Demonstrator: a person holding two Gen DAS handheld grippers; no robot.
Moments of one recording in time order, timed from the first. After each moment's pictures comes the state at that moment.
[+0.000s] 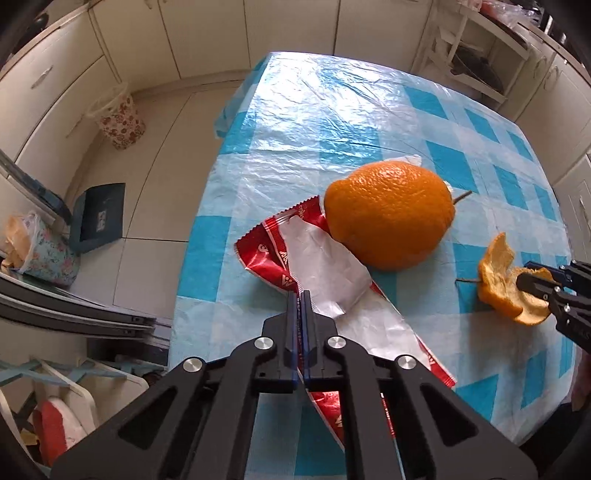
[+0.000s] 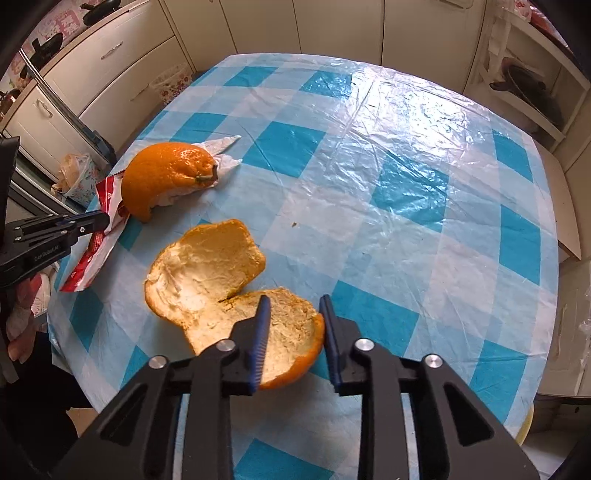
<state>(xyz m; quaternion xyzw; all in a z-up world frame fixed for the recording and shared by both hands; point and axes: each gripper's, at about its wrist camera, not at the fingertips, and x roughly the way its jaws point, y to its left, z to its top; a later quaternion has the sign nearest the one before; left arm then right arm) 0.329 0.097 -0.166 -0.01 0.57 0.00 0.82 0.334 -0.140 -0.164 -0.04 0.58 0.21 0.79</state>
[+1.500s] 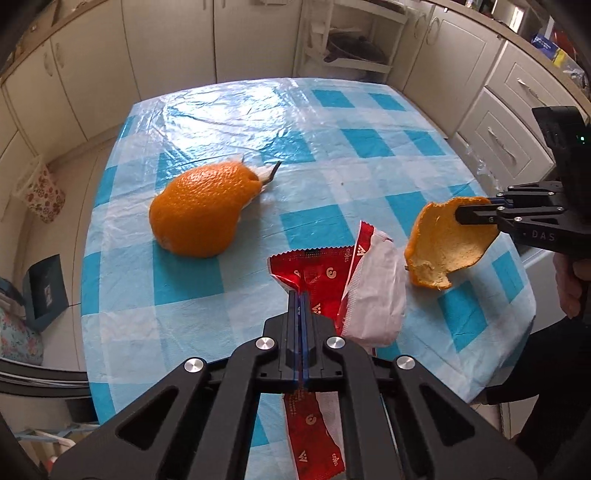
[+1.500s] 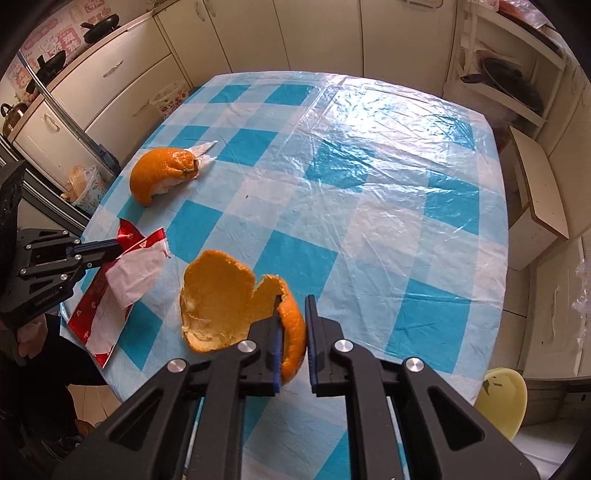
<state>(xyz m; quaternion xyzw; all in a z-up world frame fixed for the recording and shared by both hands) 0.289 0.009 -0.145 0.05 0.52 -0.17 0.83 0.295 -0.211 -0.137 -0.01 0.56 0.21 0.80</state>
